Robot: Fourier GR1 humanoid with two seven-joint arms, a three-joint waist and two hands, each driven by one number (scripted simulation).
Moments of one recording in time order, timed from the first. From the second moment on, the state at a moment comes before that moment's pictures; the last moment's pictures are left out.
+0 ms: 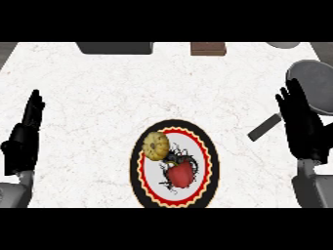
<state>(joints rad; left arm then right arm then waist) -0.12 0.44 -0.14 -1.35 0.15 0.38 -0.17 -0.17 -0.22 0.00 -1.51 -0.29 -0.23 0.11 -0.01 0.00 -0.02</state>
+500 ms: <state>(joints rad) -0.18 0.37 -0.16 -1.40 0.28 0.28 -0.03 -0.38 -0.32 0.28 -1.67 -0.13 0.09 -0.07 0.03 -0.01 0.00</state>
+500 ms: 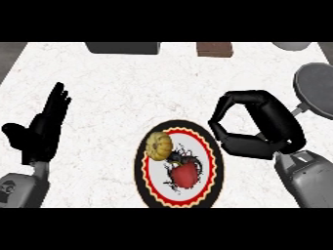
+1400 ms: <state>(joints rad) -0.19 0.38 -0.12 -1.54 0.33 0.26 0.17 -0.40 -0.59 0.39 -1.81 0.36 0.27 -0.27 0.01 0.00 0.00</state>
